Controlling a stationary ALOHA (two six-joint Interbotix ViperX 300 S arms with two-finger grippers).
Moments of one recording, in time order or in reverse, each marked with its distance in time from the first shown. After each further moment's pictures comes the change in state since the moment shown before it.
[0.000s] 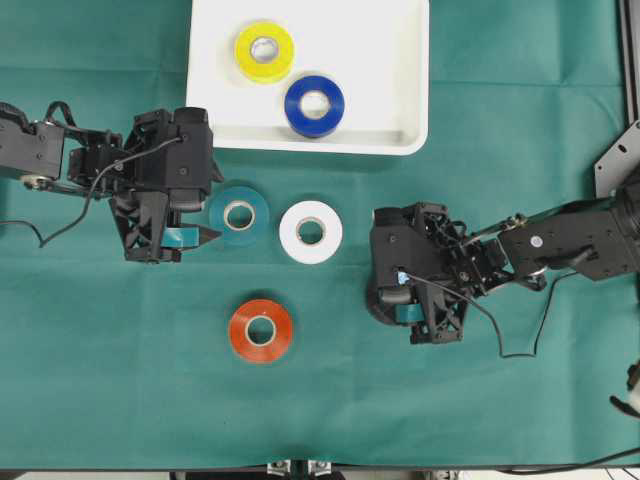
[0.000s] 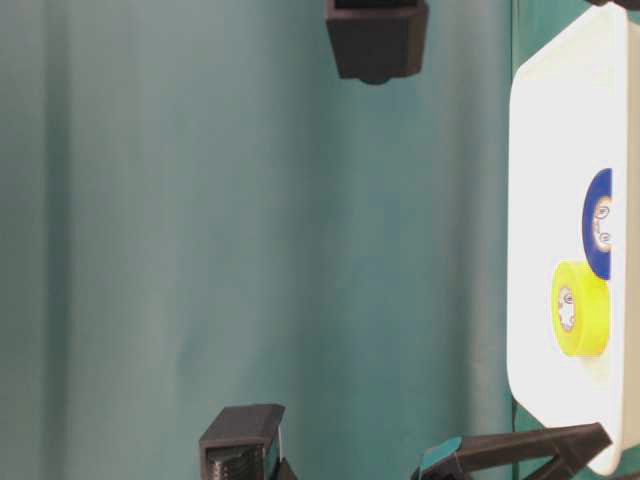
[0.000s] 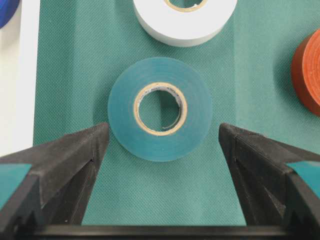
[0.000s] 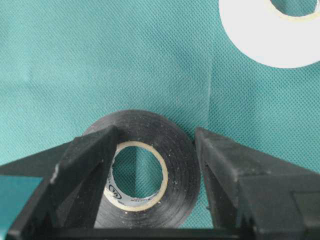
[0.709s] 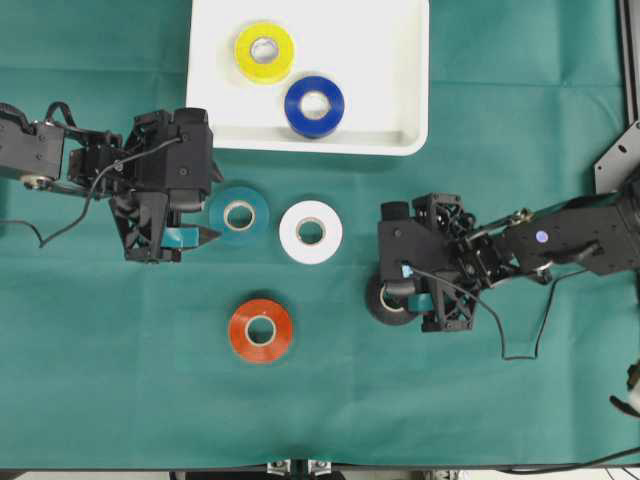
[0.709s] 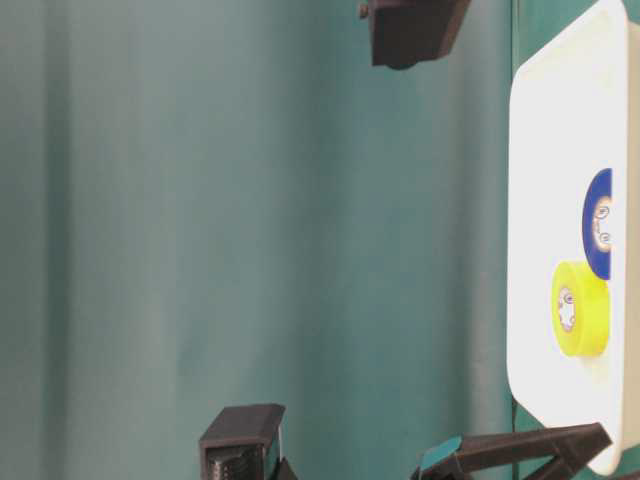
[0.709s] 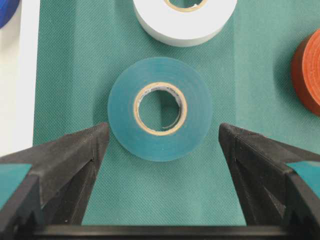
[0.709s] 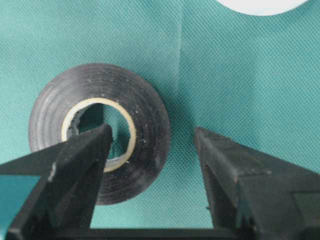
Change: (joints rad) left arm 0.000 0.000 0.000 0.000 -0.002 0.002; right arm -0.012 -0.015 0.031 -0.014 0.087 0.000
